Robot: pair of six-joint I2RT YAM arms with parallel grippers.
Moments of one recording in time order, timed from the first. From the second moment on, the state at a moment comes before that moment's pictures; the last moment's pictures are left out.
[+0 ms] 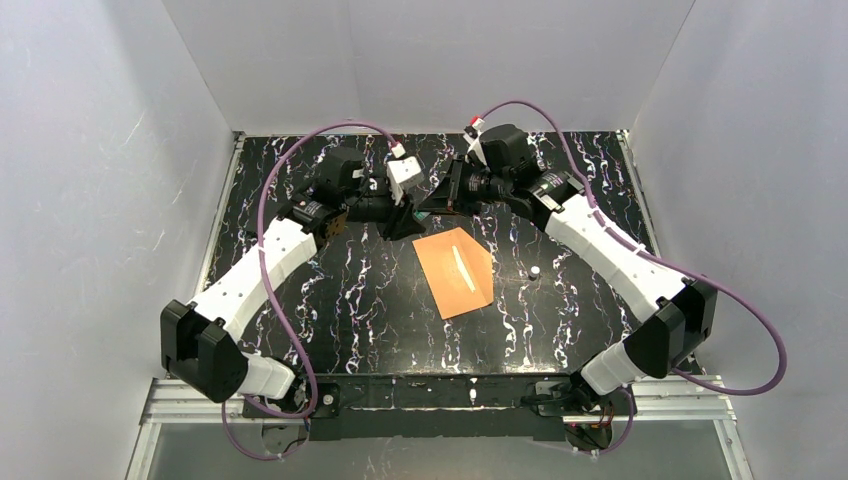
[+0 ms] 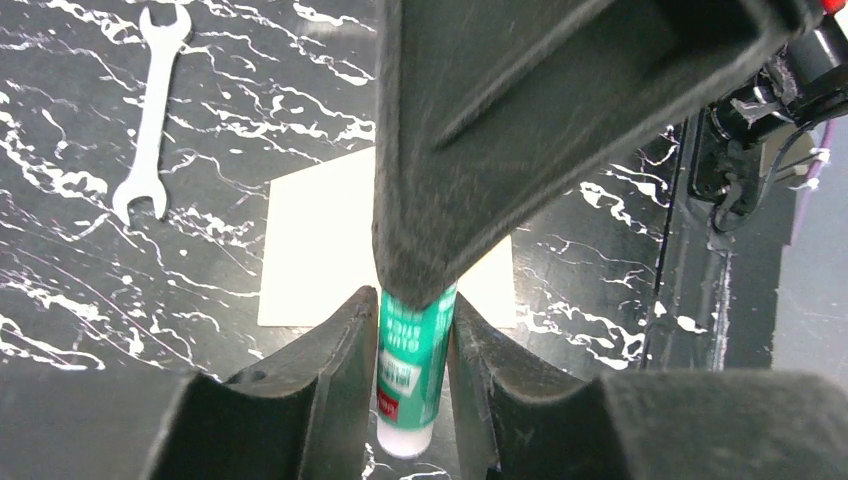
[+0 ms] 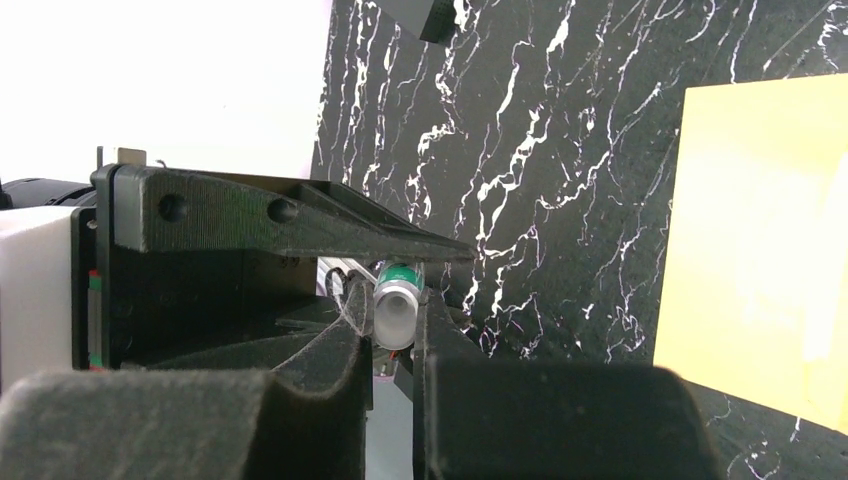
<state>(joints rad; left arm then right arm) -0.51 1.38 1.26 -0.45 0.70 0.30 0.68 1.50 1.51 -0.57 -0.36 0.81</state>
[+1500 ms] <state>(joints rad) -0.50 1.41 1.37 -0.58 1.23 0.08 0.66 1.27 1.32 -0.27 -0.80 0.40</state>
